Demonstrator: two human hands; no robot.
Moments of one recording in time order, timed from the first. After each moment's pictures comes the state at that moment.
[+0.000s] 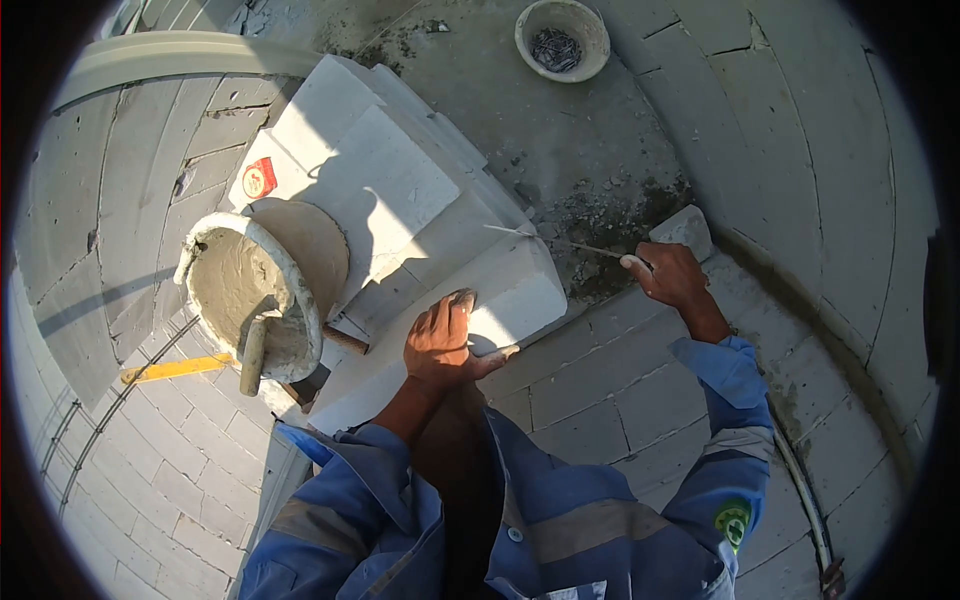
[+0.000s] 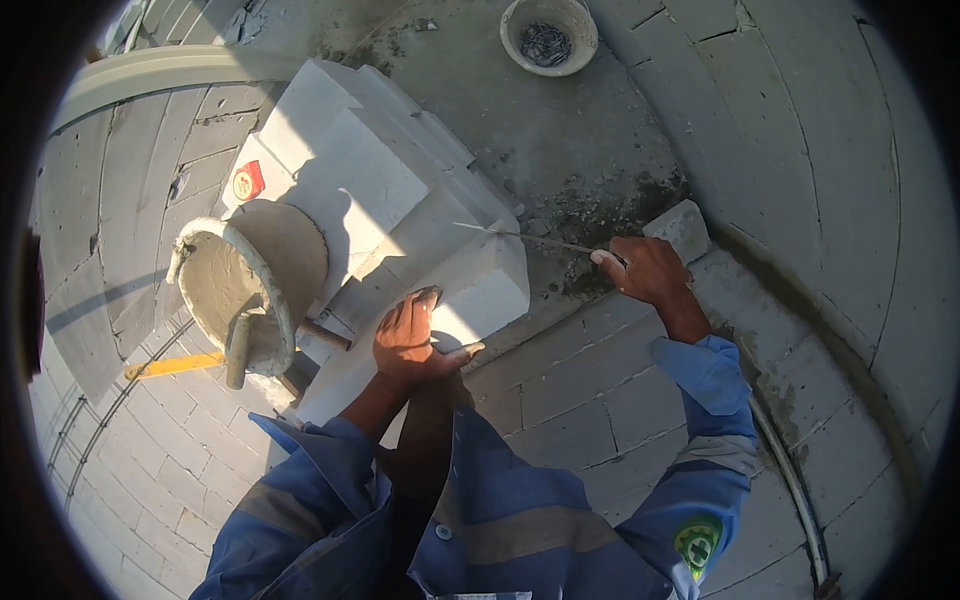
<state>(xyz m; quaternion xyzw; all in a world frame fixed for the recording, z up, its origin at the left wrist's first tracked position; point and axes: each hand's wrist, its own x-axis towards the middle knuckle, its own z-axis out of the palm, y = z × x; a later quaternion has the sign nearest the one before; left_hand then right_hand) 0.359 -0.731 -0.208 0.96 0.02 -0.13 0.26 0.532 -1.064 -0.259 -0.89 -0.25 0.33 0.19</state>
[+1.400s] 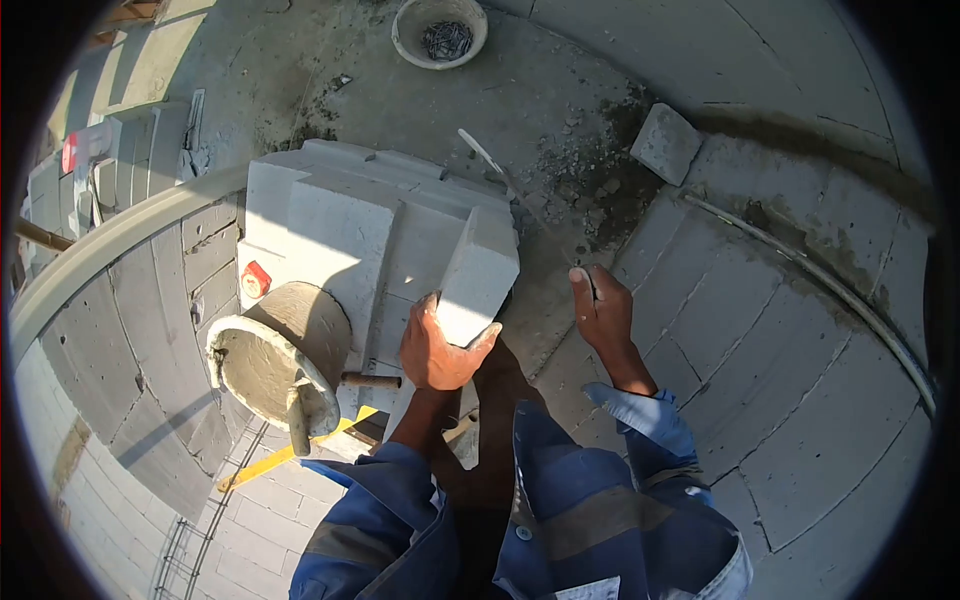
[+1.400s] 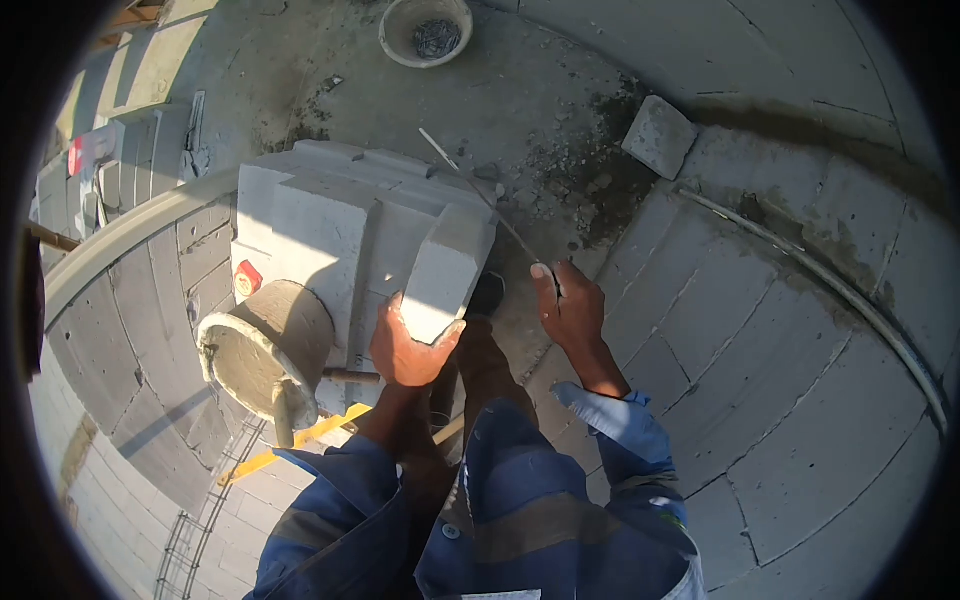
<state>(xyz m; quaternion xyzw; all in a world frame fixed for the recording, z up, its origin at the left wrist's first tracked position) 0.353 -0.739 -0.217 0.96 -0.03 -0.12 0.24 0.339 -0.982 -0.244 -0.88 0.22 0.09 0.41</state>
